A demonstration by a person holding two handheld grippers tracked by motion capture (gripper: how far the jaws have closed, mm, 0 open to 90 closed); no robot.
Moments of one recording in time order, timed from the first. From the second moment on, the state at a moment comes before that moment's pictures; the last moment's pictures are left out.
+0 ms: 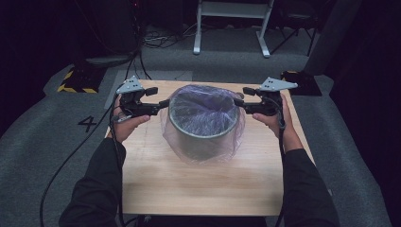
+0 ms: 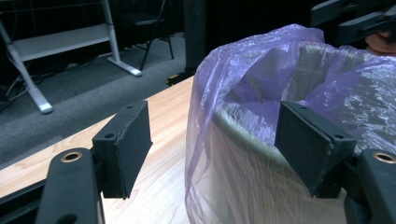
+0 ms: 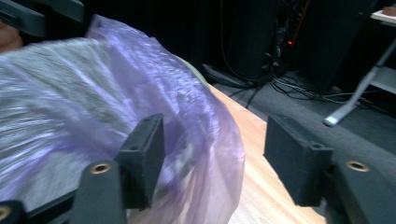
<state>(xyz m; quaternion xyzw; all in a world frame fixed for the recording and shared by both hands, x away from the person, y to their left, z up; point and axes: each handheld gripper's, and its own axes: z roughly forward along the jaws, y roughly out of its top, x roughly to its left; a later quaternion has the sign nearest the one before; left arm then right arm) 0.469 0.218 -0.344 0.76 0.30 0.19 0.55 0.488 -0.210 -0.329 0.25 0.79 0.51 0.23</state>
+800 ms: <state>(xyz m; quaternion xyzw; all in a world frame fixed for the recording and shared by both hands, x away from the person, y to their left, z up) 0.502 0.203 -0.362 0.78 0.29 0.15 0.53 0.529 -0.174 -0.340 0.27 0.80 0.47 0.26</state>
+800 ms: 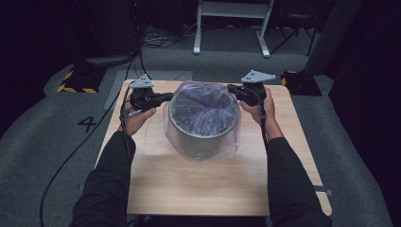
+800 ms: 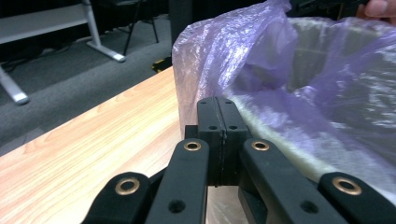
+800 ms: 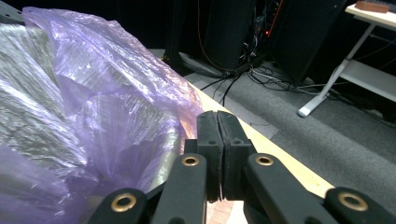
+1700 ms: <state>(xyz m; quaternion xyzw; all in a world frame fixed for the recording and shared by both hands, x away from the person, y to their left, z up) 0.516 0.176 -0.418 0.80 0.33 0.11 0.50 0.552 -0.192 -0.407 0.34 0.81 0.44 0.19</state>
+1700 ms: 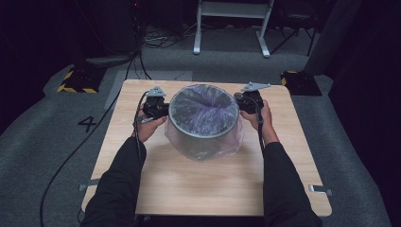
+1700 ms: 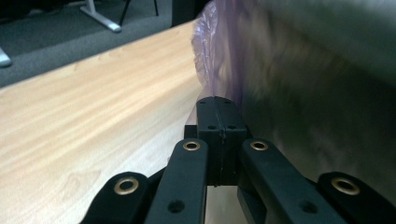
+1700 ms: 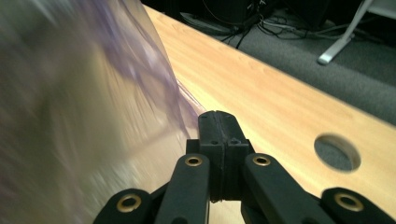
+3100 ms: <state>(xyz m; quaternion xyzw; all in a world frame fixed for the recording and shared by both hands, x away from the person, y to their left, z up) 0.402 0.200 -0.434 0.83 0.25 0.13 0.49 0.448 -0.277 -0.411 0.30 0.81 0.47 0.19</state>
